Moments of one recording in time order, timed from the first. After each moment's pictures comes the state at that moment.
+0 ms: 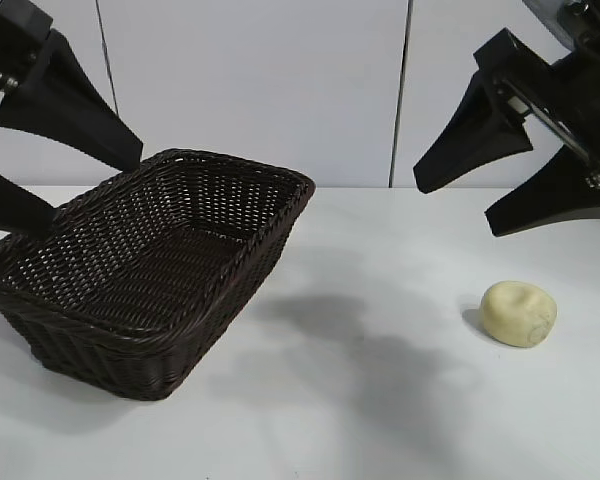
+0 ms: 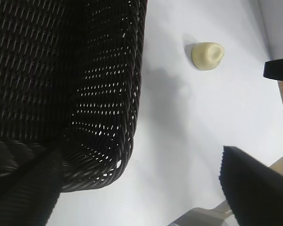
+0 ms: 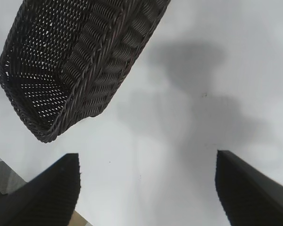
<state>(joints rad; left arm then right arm) -0.23 1.34 -0.77 -0.99 0.70 0.61 0.11 1.44 -0.86 0.88 0.76 -0.63</state>
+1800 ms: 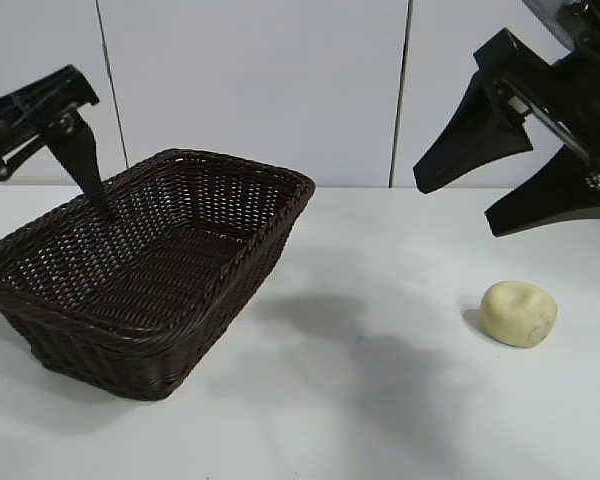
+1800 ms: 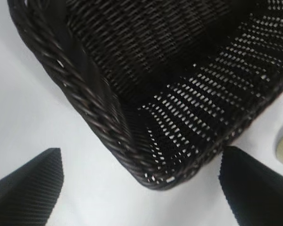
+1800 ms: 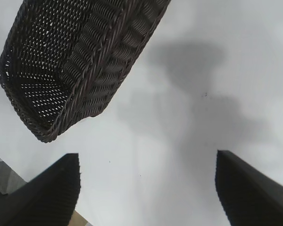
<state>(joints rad) -0.45 1.45 -0.86 -0.18 0.65 -0.94 0.11 1.44 -0.86 0.88 0.76 -0.63</state>
